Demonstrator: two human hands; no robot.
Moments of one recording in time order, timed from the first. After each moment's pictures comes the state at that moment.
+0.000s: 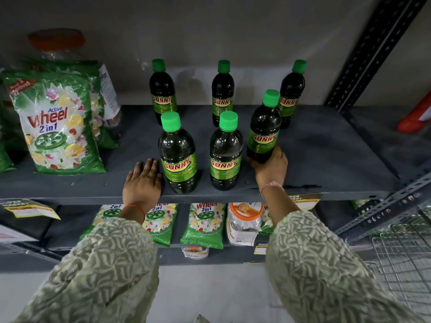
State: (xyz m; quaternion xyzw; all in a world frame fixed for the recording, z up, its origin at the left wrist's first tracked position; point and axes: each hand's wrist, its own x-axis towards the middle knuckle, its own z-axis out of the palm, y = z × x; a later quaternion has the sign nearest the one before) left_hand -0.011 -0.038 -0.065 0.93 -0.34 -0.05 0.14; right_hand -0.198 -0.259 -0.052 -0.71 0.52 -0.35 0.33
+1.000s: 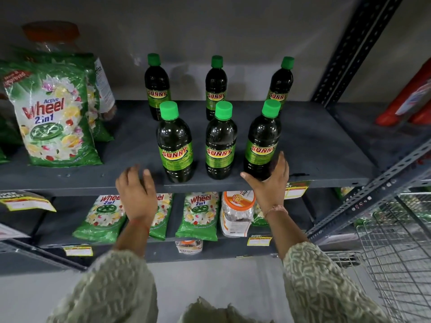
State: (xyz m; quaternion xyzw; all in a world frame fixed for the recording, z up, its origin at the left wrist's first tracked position) left_hand -0.065 -0.014 -0.067 0.86 -0.22 0.10 0.45; right_hand -0.255 -0.202 -0.061 -0.70 0.47 -0.38 0.38
